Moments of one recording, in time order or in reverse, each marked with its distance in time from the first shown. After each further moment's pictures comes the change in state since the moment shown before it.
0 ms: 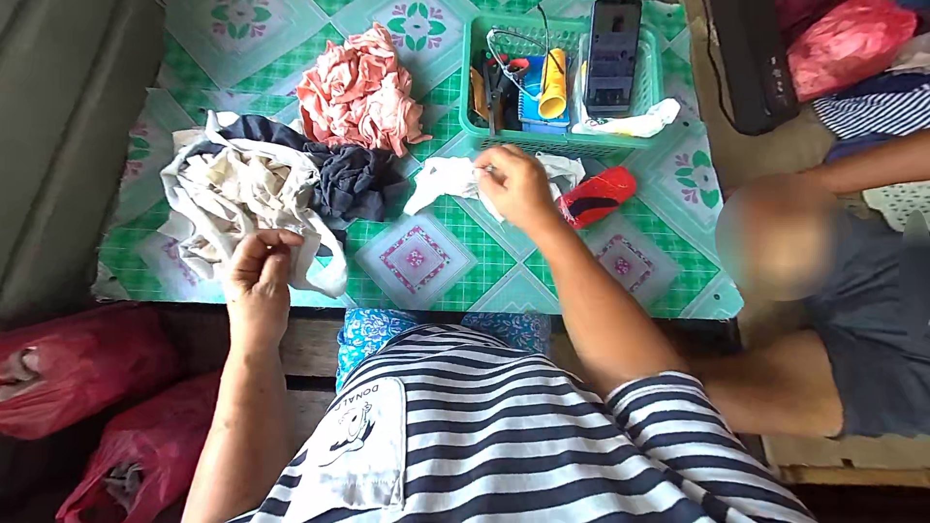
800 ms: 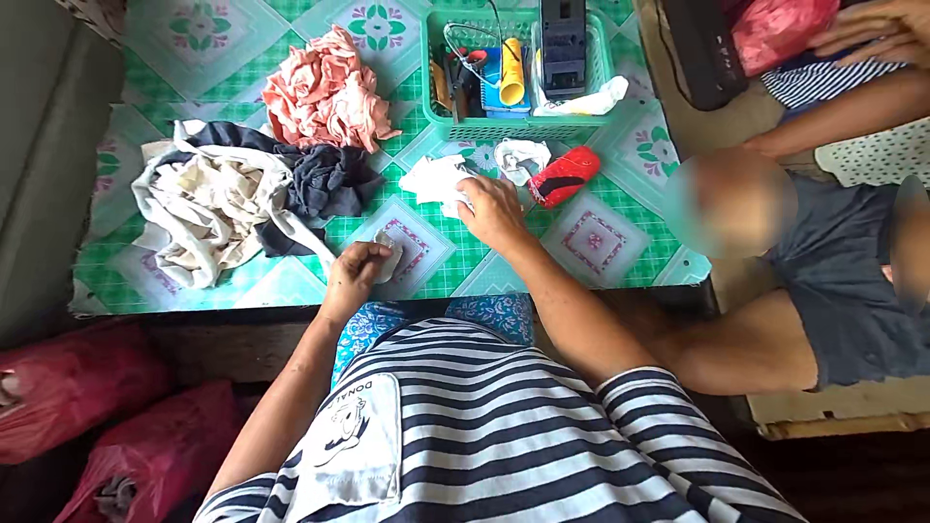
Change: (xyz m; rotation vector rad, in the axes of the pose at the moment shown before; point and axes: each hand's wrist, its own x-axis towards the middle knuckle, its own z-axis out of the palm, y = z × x) left_hand -0.015 -0.046 0.092 0.135 -0.401 -0.002; right_hand -0.052 -0.001 0.012 -0.243 -0.150 0.157
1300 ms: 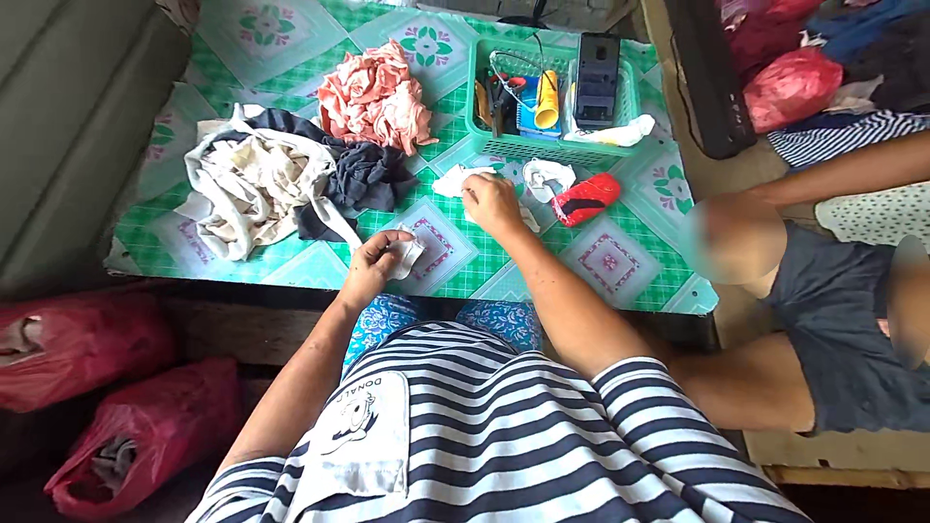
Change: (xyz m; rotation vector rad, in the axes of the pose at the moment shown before) left_hand -0.008 0.001 -0.007 -0.290 0.039 -0.088; right_hand 0.038 -0.020 0.021 0.064 -0.014 -0.016
